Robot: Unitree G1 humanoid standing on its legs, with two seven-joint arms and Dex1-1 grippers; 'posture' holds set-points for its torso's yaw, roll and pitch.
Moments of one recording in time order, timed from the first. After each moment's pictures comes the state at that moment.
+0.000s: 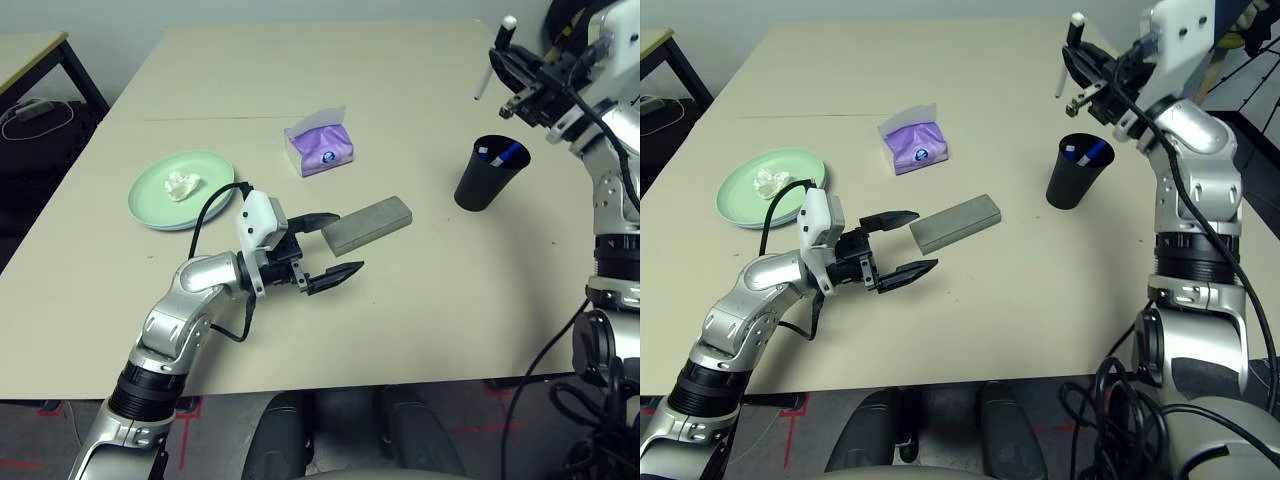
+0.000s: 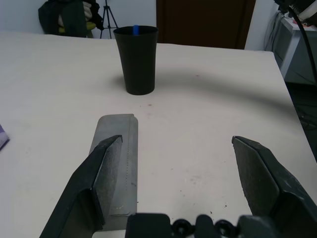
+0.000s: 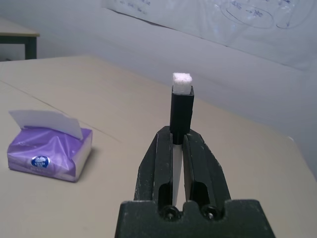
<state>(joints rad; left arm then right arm) -0.29 0.48 -0.14 -0.26 -0.43 0.32 -0.88 -0.77 -0.55 -0.26 0.19 0.21 0.25 0.62</state>
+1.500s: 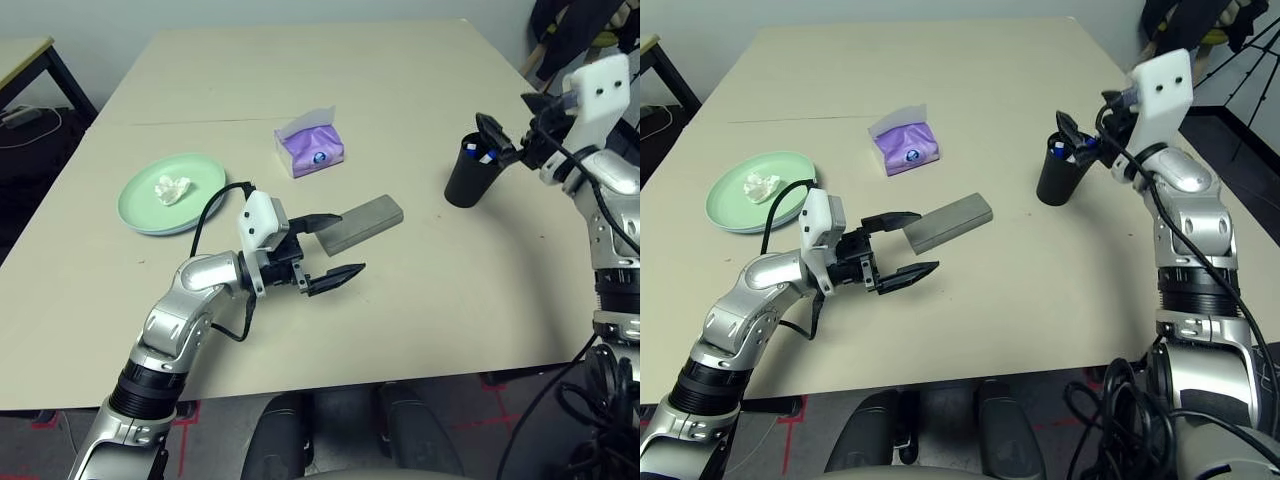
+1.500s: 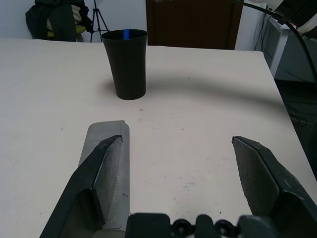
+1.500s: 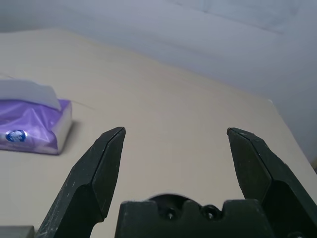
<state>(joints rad) -0.30 0.48 -0.14 -0.25 -0.42 0.31 -0.90 -0.72 -0.52 -0.18 0.16 0.21 0.29 0.51</state>
